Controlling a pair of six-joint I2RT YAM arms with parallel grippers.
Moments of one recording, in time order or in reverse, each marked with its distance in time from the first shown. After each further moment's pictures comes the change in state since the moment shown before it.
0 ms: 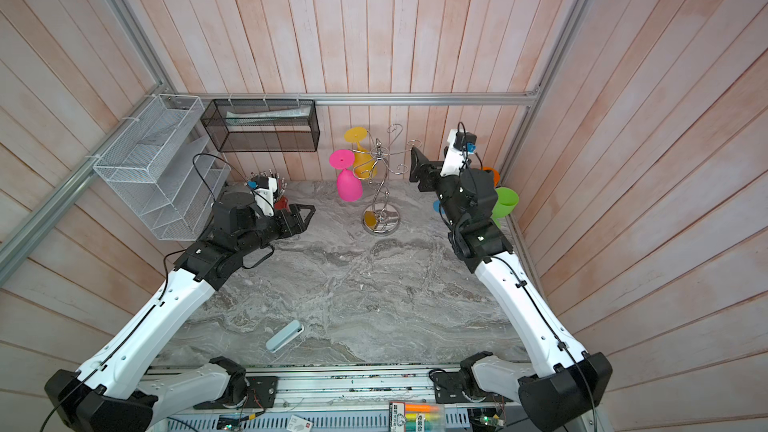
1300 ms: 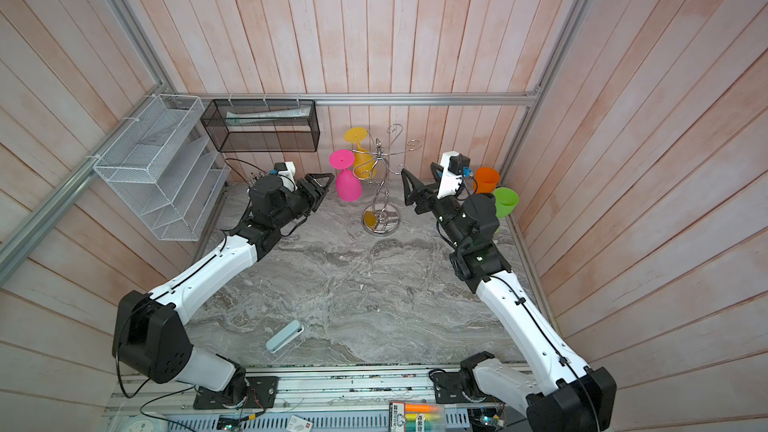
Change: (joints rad) left arm 0.008 0.364 0.038 0.595 0.097 -0.566; right arm 0.000 -0.143 -0.279 0.196 -0.201 0.011
